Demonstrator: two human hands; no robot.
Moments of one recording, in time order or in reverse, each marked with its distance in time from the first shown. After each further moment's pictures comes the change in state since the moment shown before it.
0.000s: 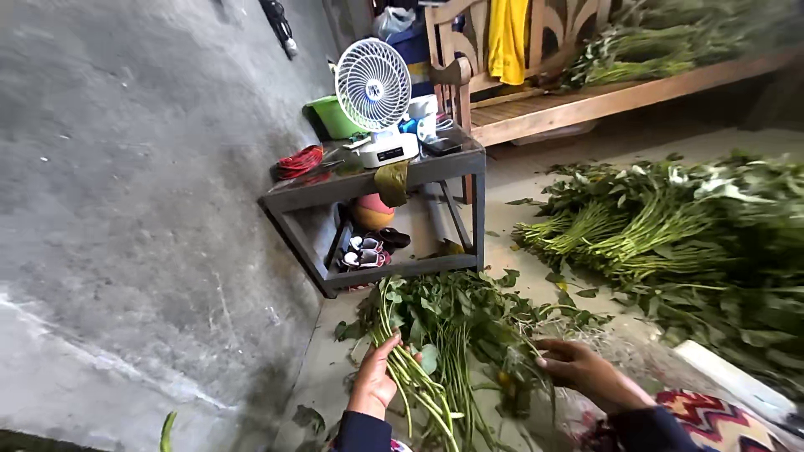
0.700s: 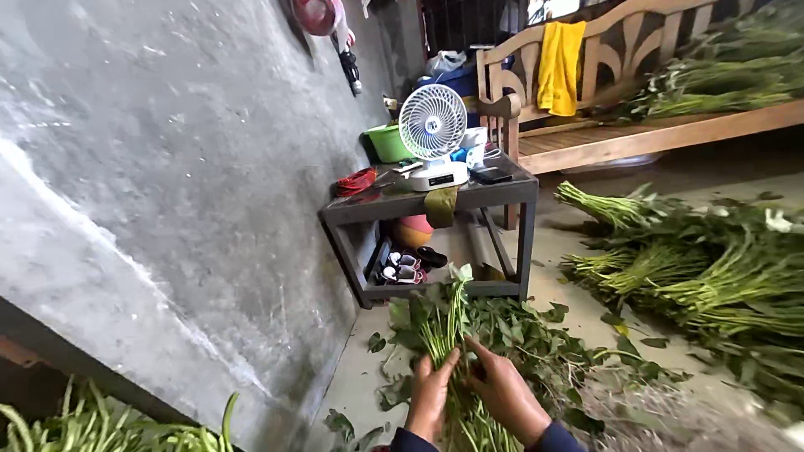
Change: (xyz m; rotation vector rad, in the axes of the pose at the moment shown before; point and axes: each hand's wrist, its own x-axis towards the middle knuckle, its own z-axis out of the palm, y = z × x) left_hand -0.006 -0.013 0.004 0.405 -0.120 0.352; right_hand 0.028 -0.077 0.189 -0.665 -0.101 -0.332
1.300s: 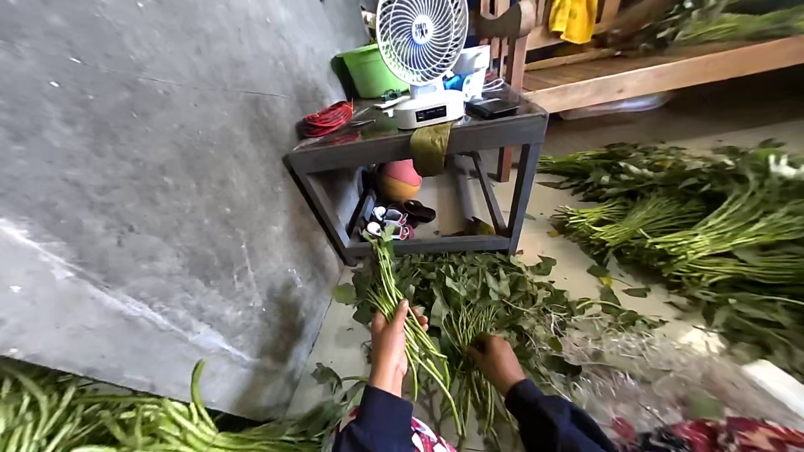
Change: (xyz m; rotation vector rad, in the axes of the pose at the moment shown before) left_hand 0.022 0.011 -0.019 -0.235 0.268 -0.126; right_hand 0.027 0.135 0.061 -0.081 -0.047 0.370
